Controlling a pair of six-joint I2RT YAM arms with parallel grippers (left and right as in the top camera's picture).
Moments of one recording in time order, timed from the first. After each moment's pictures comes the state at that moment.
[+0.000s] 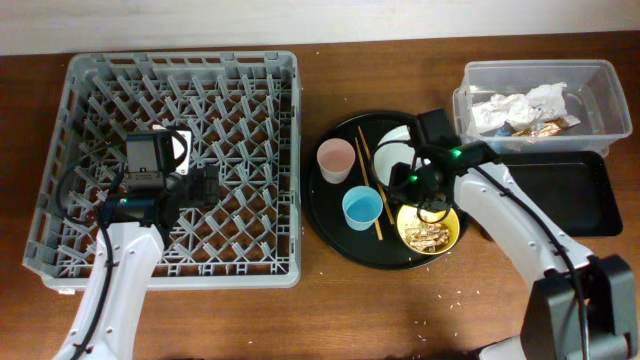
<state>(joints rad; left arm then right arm) 0.01 1.37 1.00 -0.57 -0.09 0.09 0.27 1.65 1.17 -0.83 -0.13 0.52</state>
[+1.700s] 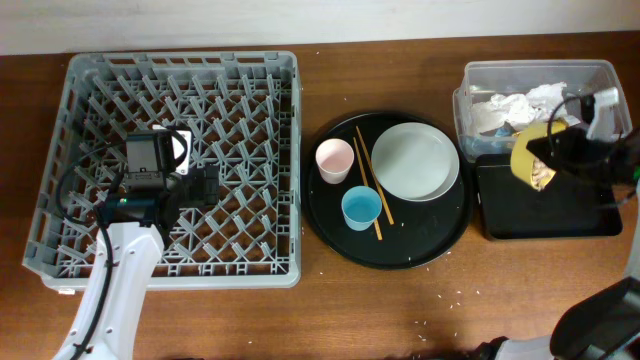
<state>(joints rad) 0.01 1.37 1.00 -0.57 -0.09 0.09 -0.61 1.62 1.41 -1.04 -0.83 -0.22</state>
